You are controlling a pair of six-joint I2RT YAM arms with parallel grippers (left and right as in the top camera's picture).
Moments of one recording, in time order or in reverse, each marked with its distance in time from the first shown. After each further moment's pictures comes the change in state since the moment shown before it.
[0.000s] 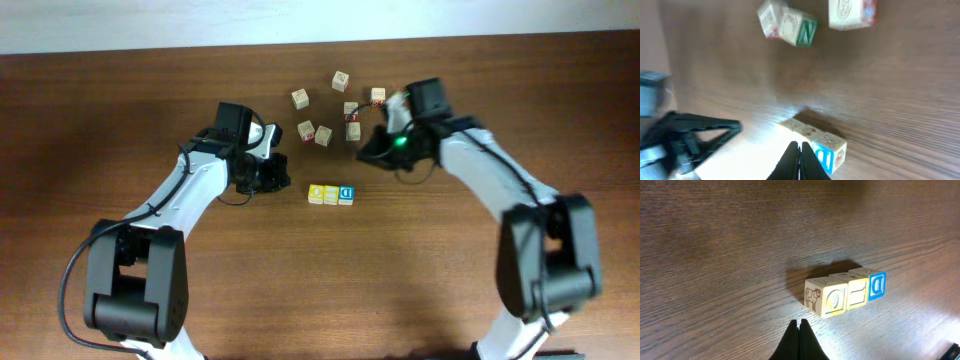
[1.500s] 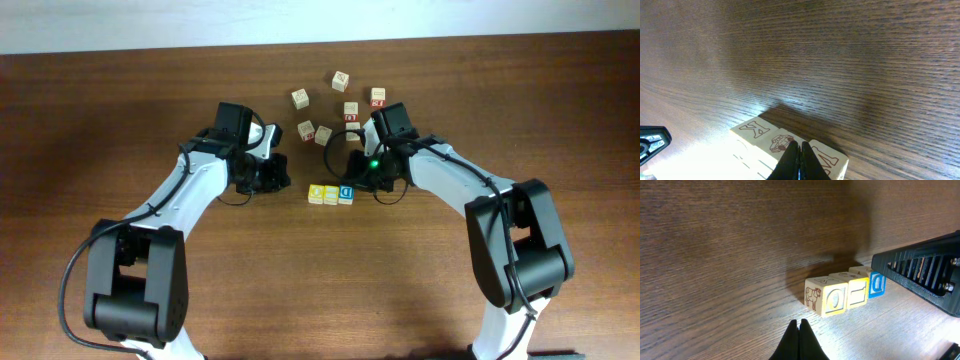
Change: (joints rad) left arm 0.000 0.000 0.000 -0.003 0.000 0.000; right arm 0.156 0.126 -0.097 0.153 0.123 0.037
